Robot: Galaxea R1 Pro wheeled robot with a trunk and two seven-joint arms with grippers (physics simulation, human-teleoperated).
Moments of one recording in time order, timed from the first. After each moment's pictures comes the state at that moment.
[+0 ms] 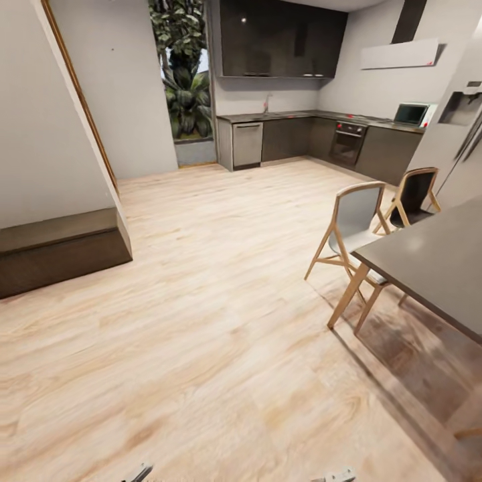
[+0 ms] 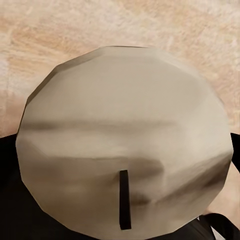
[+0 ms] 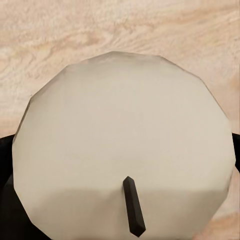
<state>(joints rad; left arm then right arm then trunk) -0.25 0.03 -0.21 -0.61 1.02 0.26 0.57 -0.46 0.00 0.01 0.02 0.23 -0.11 -0.02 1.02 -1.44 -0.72</state>
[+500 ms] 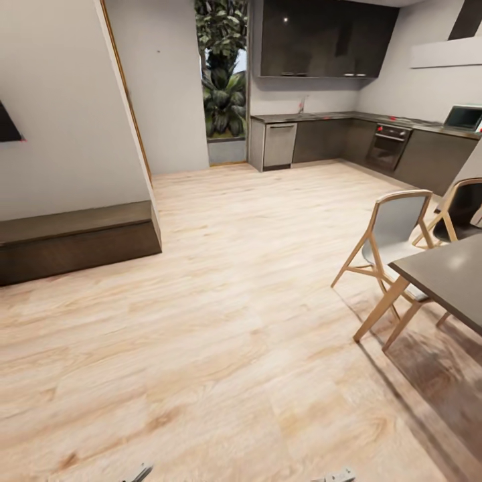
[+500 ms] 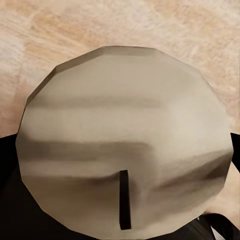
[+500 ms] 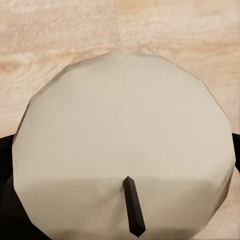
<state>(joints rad) -0.25 0.03 -0.21 -0.60 1.02 0.26 0.57 -0.45 0.00 0.01 0.02 0.23 -0.11 -0.02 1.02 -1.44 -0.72</state>
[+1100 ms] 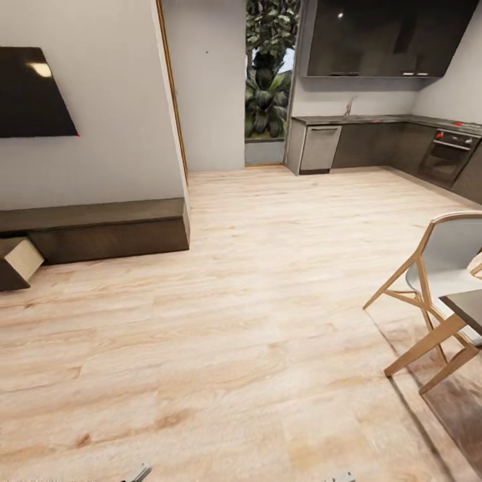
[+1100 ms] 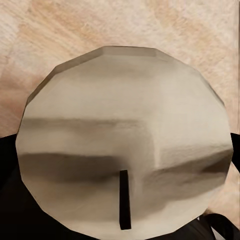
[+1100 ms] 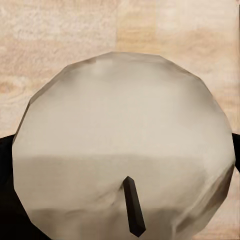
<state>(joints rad) -0.25 0.03 -0.21 -0.60 1.02 0.26 0.57 -0.45 0.00 0.01 0.02 0.23 -0.11 -0.02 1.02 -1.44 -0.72</state>
